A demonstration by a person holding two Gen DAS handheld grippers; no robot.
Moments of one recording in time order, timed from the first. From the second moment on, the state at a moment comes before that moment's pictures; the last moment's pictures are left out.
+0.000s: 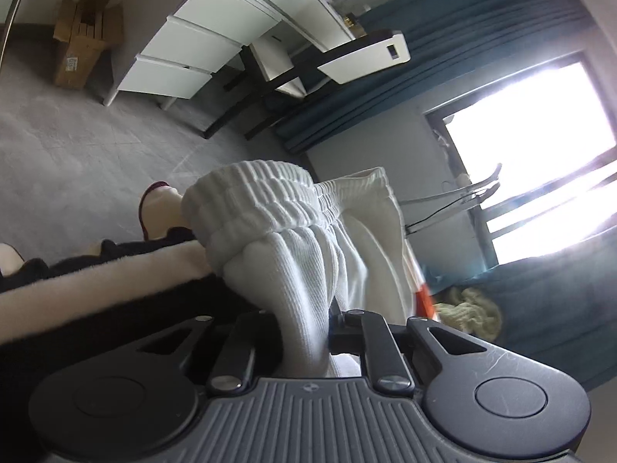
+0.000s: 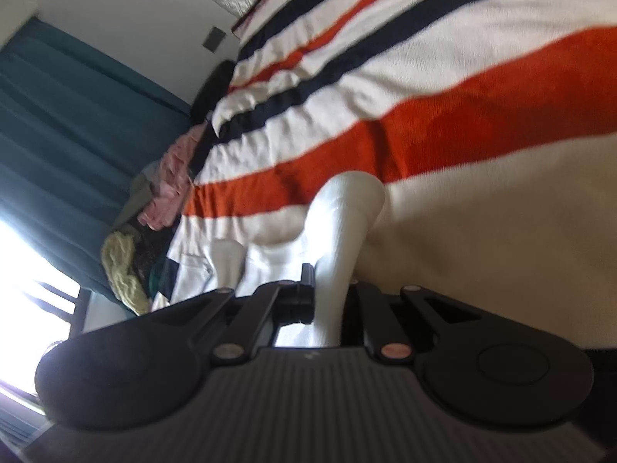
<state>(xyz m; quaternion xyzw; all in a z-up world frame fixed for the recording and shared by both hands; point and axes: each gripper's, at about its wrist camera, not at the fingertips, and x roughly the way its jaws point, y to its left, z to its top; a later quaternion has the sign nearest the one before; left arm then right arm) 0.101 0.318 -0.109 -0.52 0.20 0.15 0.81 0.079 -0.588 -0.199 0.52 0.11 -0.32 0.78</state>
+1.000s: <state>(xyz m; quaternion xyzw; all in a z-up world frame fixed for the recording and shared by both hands) 0.446 0.309 -0.058 -0.43 0.22 0.10 0.87 0.489 -0.564 -0.134 0.22 0.15 -0.37 0.89</state>
